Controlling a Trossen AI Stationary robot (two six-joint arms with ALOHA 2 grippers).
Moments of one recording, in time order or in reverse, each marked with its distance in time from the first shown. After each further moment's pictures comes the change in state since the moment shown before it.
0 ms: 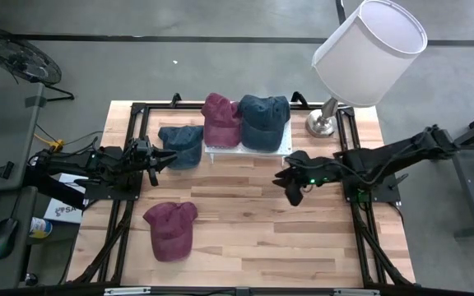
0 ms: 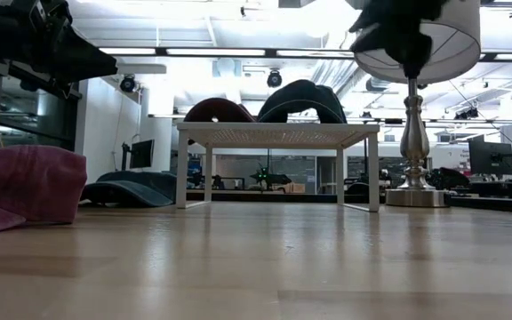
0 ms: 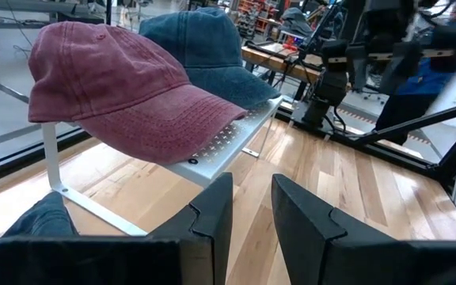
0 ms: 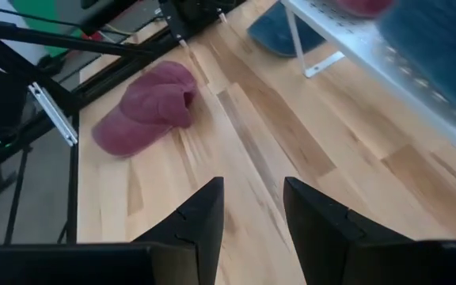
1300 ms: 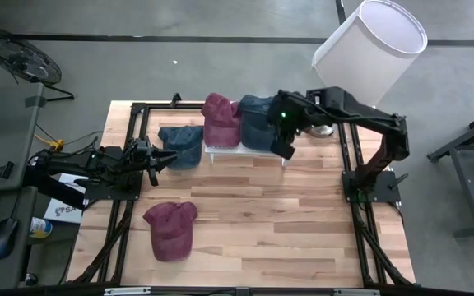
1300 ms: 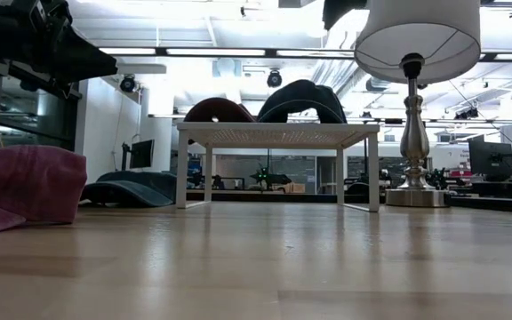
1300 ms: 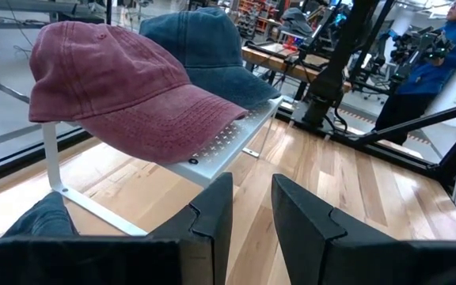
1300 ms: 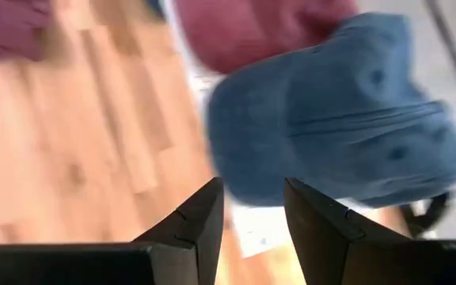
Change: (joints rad) left arm 0.000 0.000 0.000 0.000 0.000 0.000; right arm -0.367 0.567 1.190 -1.124 -0.081 -0.535
